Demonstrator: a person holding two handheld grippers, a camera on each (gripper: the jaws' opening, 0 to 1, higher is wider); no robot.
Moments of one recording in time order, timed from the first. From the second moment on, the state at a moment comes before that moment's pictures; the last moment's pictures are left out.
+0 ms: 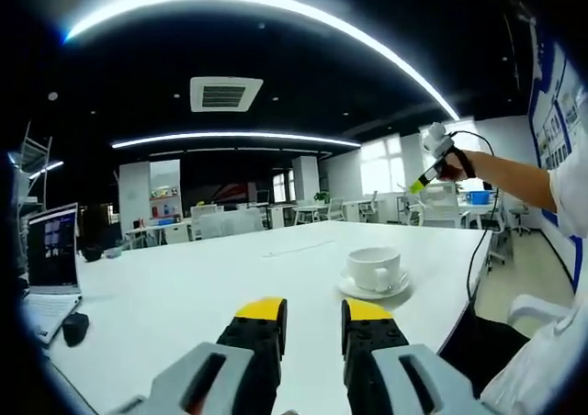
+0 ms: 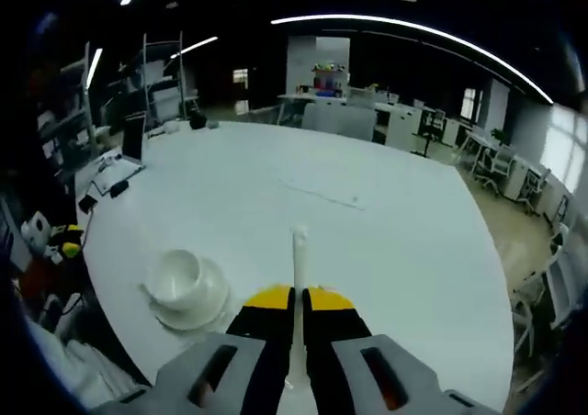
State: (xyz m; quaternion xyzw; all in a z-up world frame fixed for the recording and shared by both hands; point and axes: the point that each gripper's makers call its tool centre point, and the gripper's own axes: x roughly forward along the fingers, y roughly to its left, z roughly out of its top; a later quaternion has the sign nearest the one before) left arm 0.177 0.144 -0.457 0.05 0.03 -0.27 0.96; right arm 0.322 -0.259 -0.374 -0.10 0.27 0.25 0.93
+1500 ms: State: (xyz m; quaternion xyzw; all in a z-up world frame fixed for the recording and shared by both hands) left arm 0.176 0.147 -0.462 0.04 0.04 -0.26 0.96; right arm 0.330 -0.067 -0.402 -0.08 0.22 0.40 0.89
